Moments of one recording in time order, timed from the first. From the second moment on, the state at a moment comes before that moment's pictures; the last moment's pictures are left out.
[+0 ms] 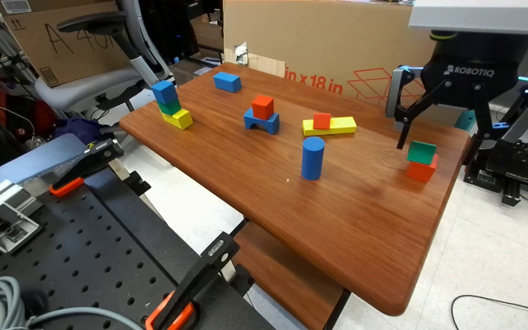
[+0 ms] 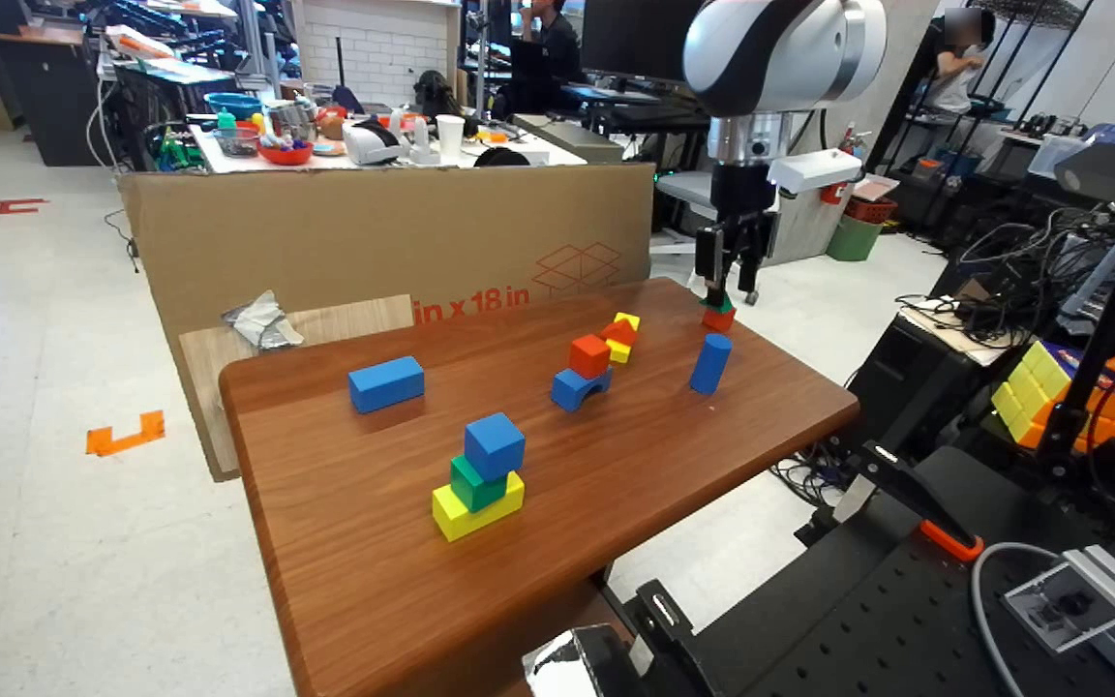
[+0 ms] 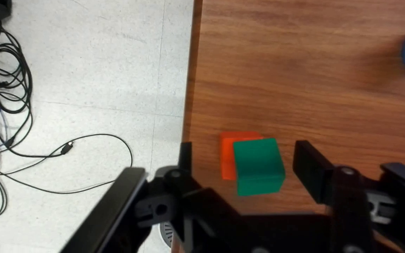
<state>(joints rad) -0.21 0.87 -0.12 -1.48 -0.10 2.19 -0.39</state>
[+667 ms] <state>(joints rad) -0.21 0.88 -0.12 -1.46 -0.10 2.19 -0.38</state>
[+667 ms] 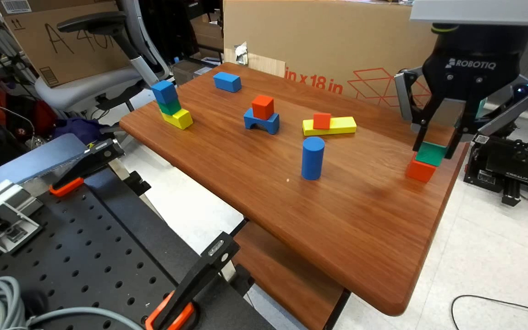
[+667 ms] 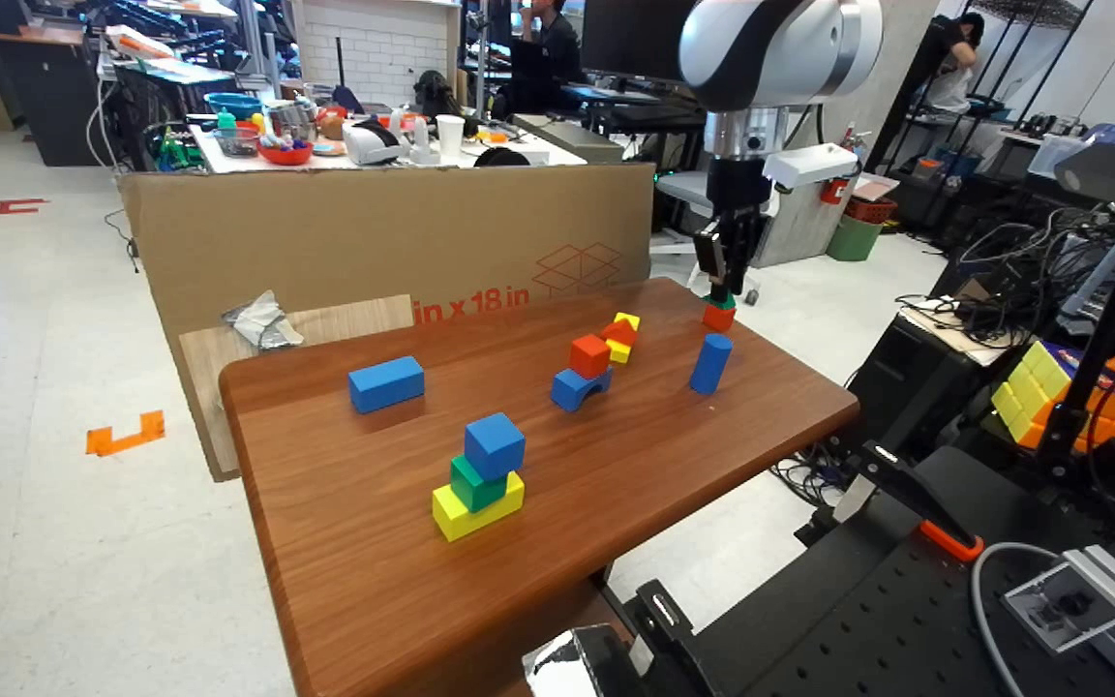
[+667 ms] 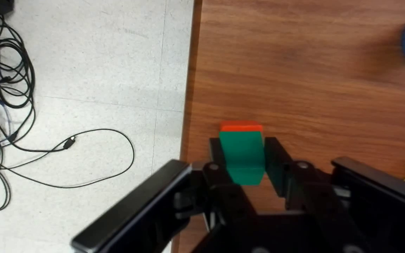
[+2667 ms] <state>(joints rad) -0.14 1.13 -0.06 -1.05 -0.09 1.98 -0.22</state>
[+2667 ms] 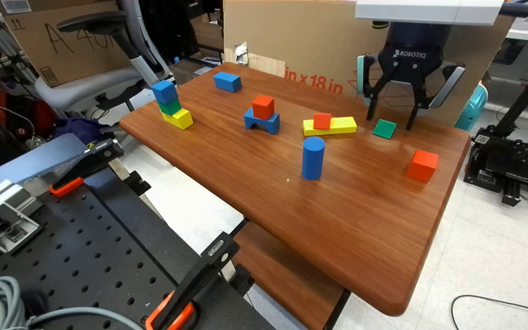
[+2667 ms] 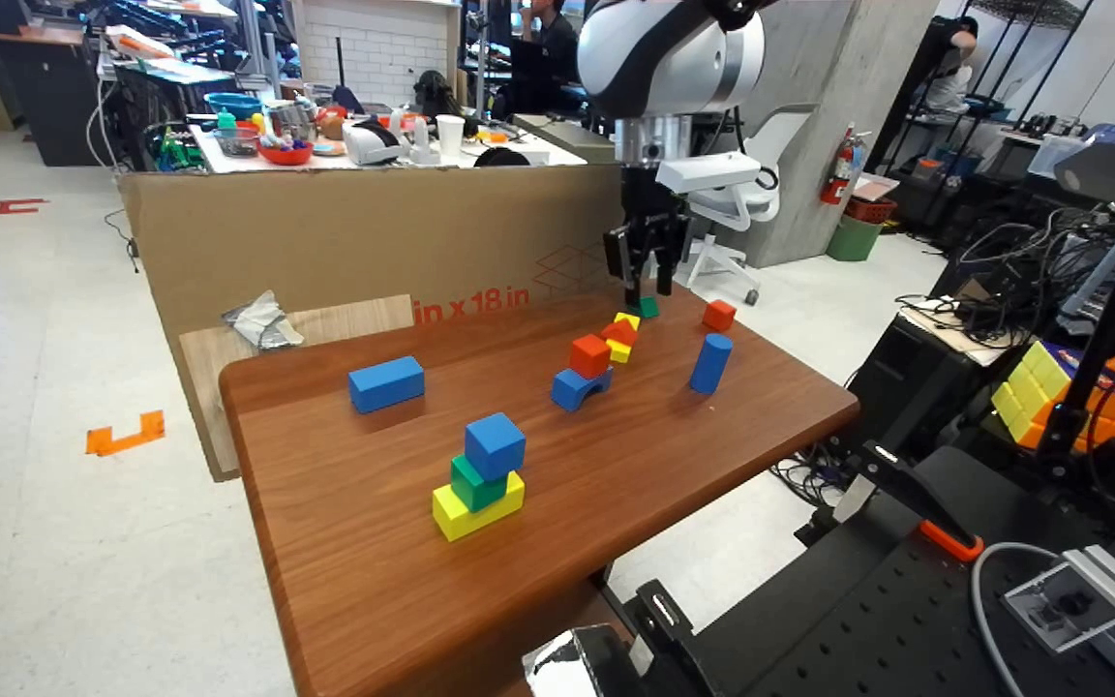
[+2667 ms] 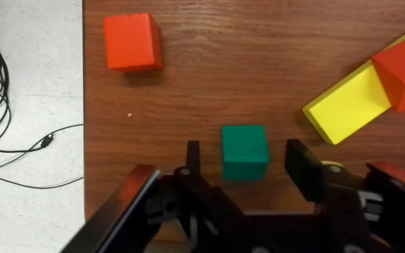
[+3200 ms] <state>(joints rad) -0.20 0.92 -0.03 -1.14 -0.04 1.98 -0.32</state>
